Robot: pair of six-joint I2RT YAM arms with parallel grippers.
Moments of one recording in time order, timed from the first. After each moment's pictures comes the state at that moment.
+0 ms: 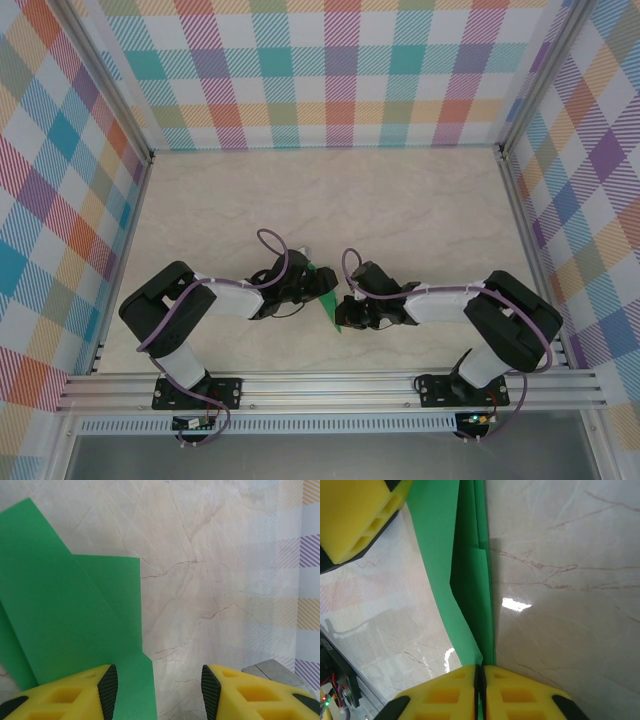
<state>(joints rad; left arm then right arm) -0.77 1.67 0.61 0.40 0.16 -1.07 0.85 1.53 0.55 0.00 -0.40 0.91</state>
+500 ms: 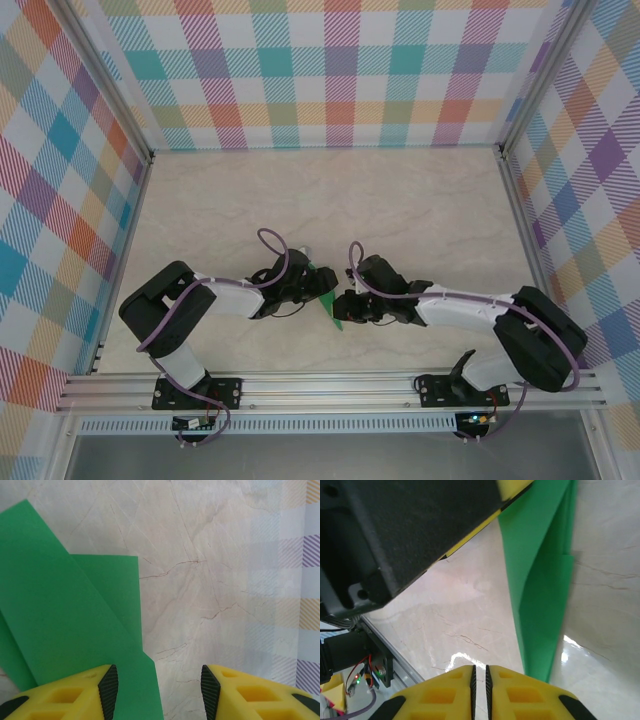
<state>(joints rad) -0.77 1.67 0.62 0.37 0.16 -1.07 0.85 1.40 0.58 -0.05 -0.44 0.87</state>
